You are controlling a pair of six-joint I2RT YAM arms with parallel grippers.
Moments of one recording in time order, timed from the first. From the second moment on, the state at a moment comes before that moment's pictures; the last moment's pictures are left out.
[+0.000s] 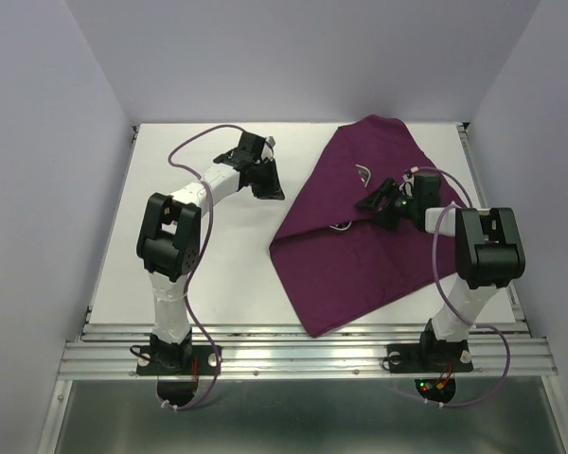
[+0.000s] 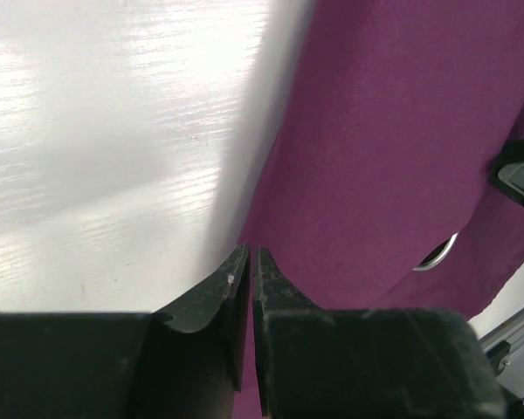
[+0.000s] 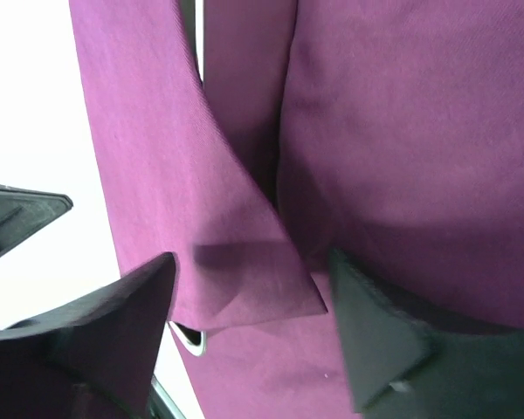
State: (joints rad) left arm -0.41 2.00 1.55 -0.46 0.30 -0.51; right arm -0.01 1.82 0.88 0.22 -0.63 0.75
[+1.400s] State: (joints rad) left arm -0.41 2.00 1.57 -0.45 0.32 -0.51; right arm -0.01 1.68 0.78 0.23 -0.41 0.75
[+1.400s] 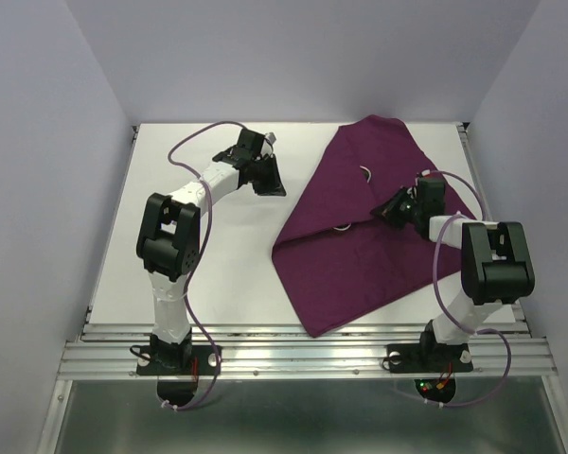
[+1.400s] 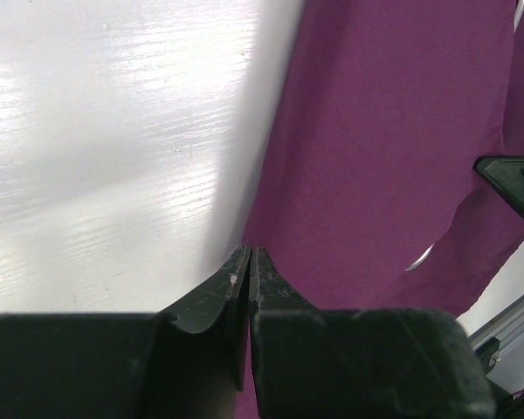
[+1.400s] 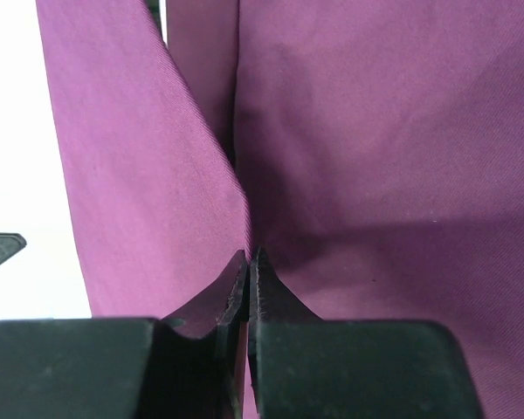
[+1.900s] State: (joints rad) left arm -0.42 2.03 1.57 -0.45 0.32 -0.52; right arm -0.01 1.70 0.78 0.22 -0.41 0.73
